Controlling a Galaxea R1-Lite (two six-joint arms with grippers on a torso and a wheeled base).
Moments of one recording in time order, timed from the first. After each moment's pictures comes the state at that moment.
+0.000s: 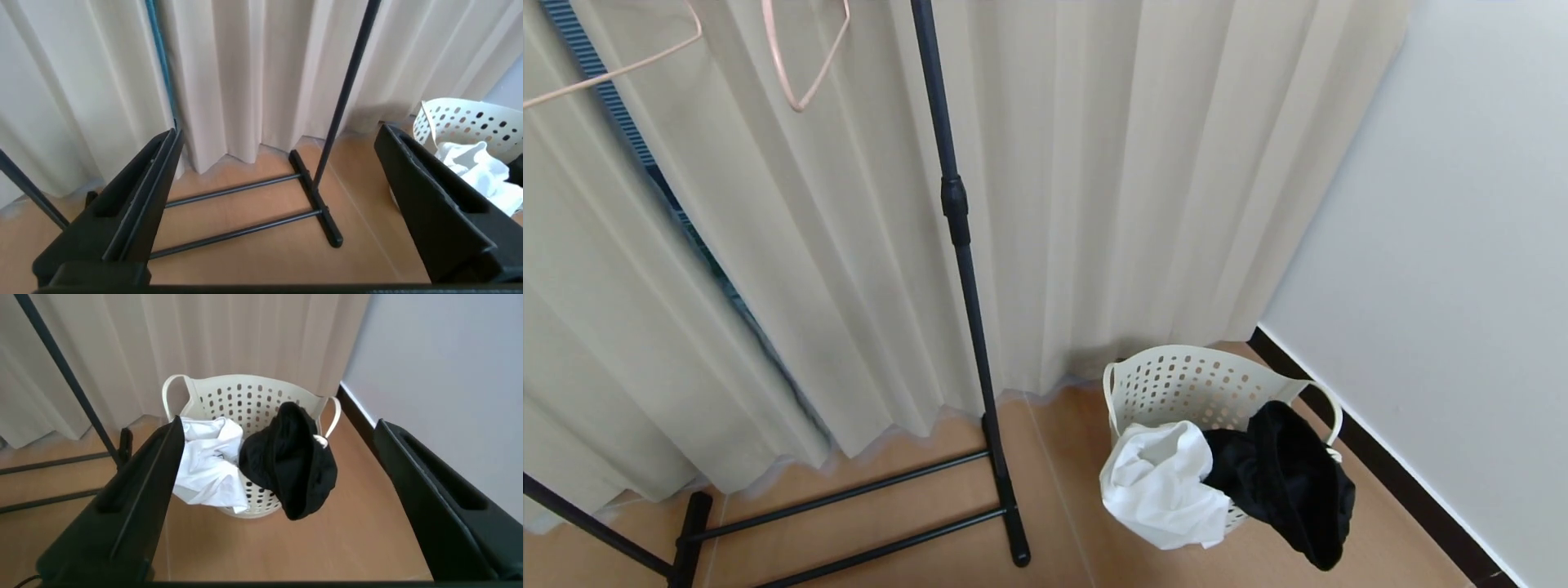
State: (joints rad) left arm -0.01 0.00 0.00 -0.03 0.04 -0.02; right arm 0.00 0.00 0.00 0.01 0.02 0.01
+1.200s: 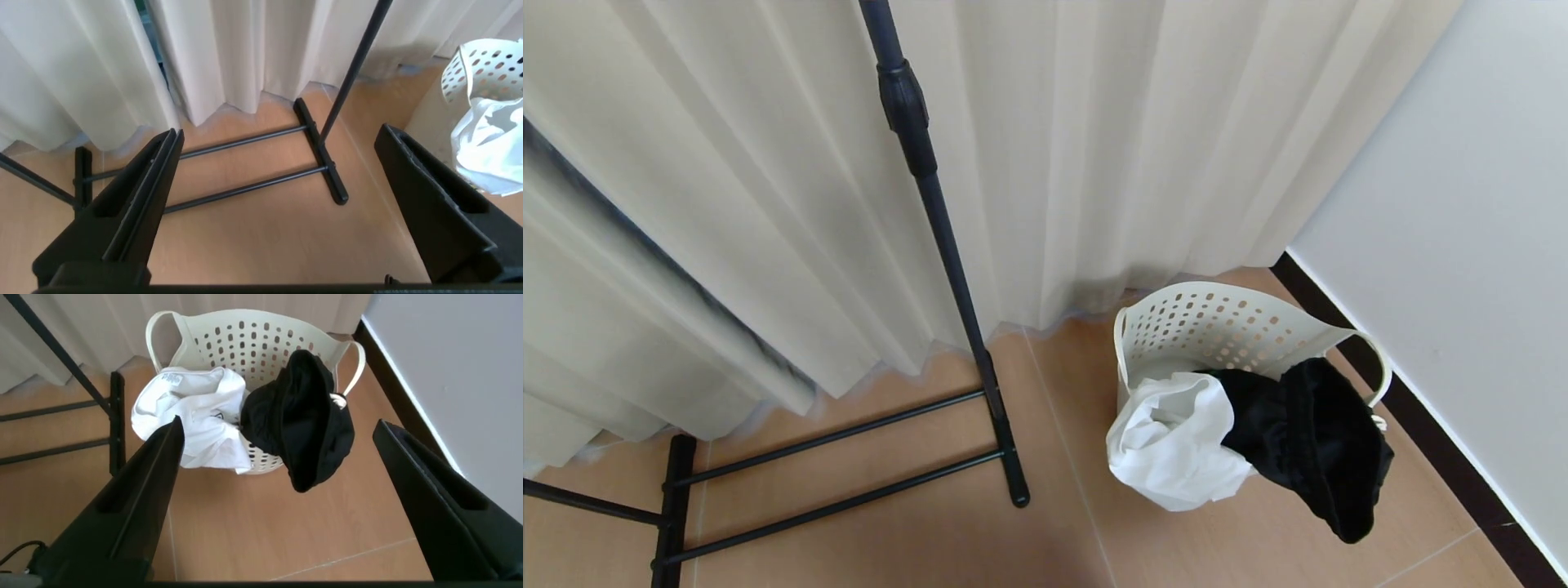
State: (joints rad) left arm -0.01 0.00 0.00 -0.03 0.03 -0.02; right arm 0.00 0.00 -0.01 0.02 0.03 0.00
